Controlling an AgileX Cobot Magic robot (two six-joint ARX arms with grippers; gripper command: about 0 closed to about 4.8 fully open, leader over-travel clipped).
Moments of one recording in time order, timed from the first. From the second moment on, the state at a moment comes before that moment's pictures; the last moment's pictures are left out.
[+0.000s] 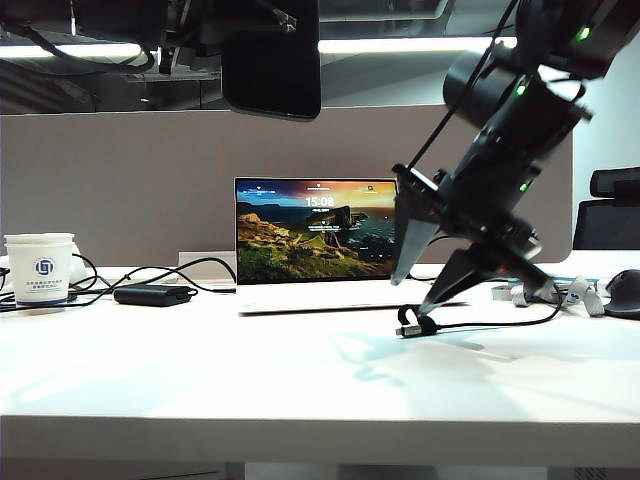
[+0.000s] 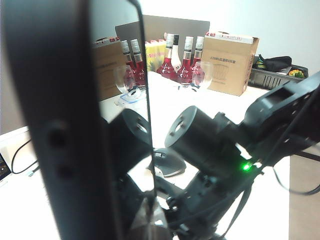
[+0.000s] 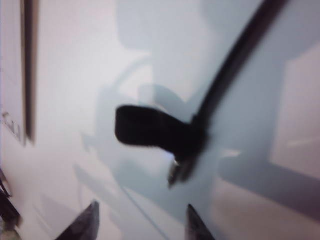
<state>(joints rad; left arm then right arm) -0.41 1.37 0.79 0.65 0.73 -0.11 0.41 1.77 1.13 -0.31 -0.29 1.36</state>
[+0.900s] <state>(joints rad) -0.41 1.37 0.79 0.67 0.76 -0.11 0.42 1.82 1.39 -0.49 -0.04 1.29</state>
